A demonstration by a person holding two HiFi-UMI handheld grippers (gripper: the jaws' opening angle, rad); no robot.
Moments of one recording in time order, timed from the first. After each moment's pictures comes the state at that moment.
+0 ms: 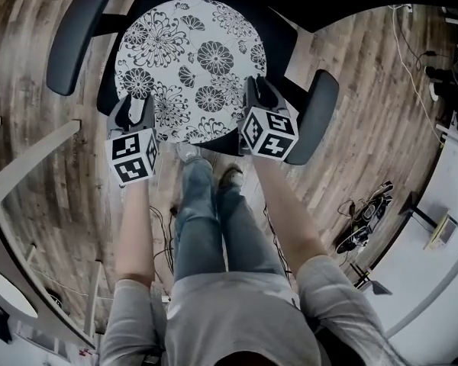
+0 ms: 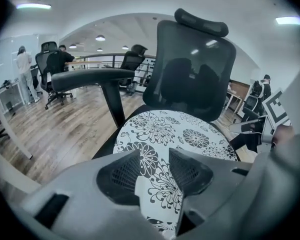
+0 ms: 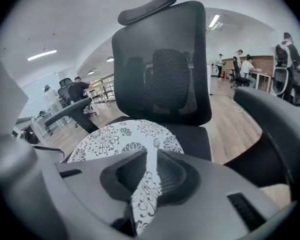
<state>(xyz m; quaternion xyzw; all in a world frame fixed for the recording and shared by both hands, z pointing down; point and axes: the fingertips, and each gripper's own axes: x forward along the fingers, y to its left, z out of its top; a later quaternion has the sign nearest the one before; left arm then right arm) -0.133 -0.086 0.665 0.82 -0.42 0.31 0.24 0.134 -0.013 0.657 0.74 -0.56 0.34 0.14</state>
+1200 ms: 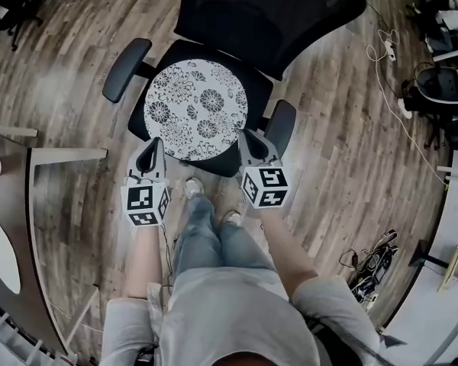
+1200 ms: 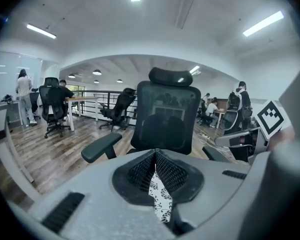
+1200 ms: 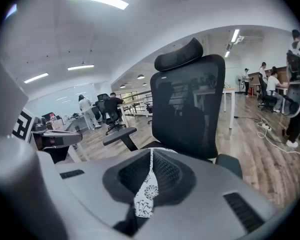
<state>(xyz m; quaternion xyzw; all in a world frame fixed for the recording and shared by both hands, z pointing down) -0.121 0.022 0.427 0.88 -0.43 0.18 0.13 0.086 0.072 0.451 0.66 -0.70 0.24 0.10</state>
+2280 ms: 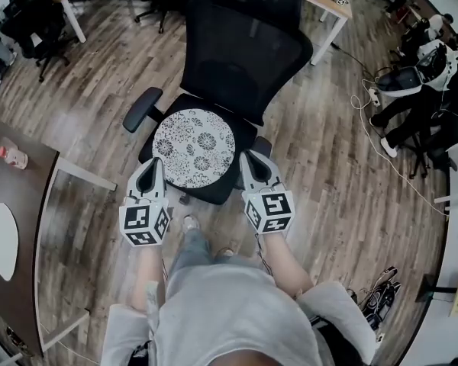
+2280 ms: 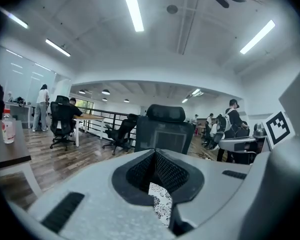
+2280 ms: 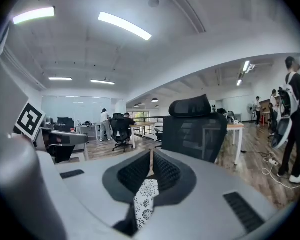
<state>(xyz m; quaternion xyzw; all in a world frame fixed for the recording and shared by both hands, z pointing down) -0.116 0.110 0.244 0.87 -0.47 0.07 0.09 0.094 0.153 0.246 0.65 -0.76 0.09 0.05</state>
